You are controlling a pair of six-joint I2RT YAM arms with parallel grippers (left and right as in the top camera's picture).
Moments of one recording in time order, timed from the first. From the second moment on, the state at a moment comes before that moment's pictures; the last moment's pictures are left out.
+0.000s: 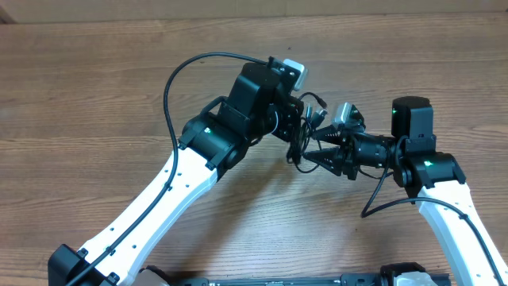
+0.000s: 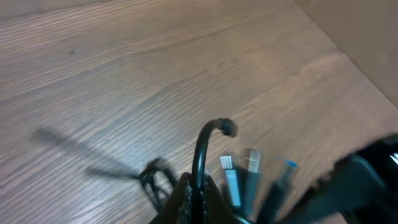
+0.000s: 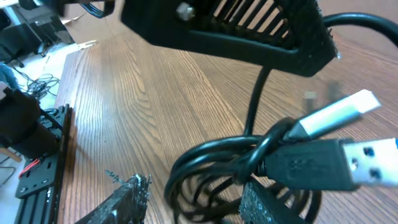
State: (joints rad) left arm -0.64 1.52 1.36 -0.47 0.18 -0.26; right arm 0.11 1.21 0.86 -0.46 -1.05 -0.56
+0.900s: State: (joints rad) left arm -0.64 1.53 1.37 -0.74 -0.09 -0.34; right arm 0.11 1.21 0.86 -0.48 -0.91 -0.47
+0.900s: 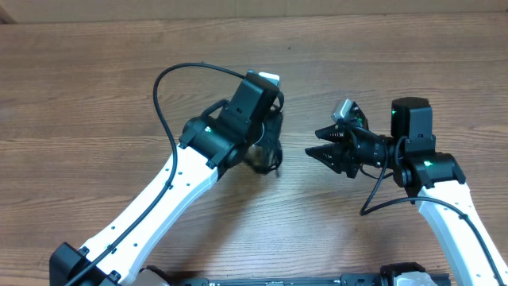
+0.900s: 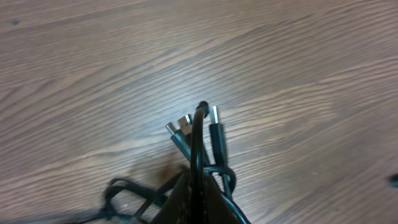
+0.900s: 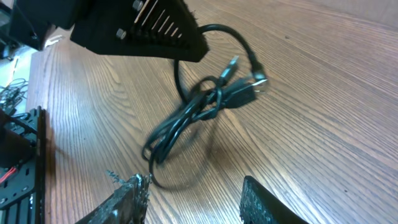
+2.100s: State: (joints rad) left arm -0.64 1.76 1.36 -0.79 -0.15 -0.39; right arm 0.11 1.21 0.86 -0.48 -0.70 -0.19
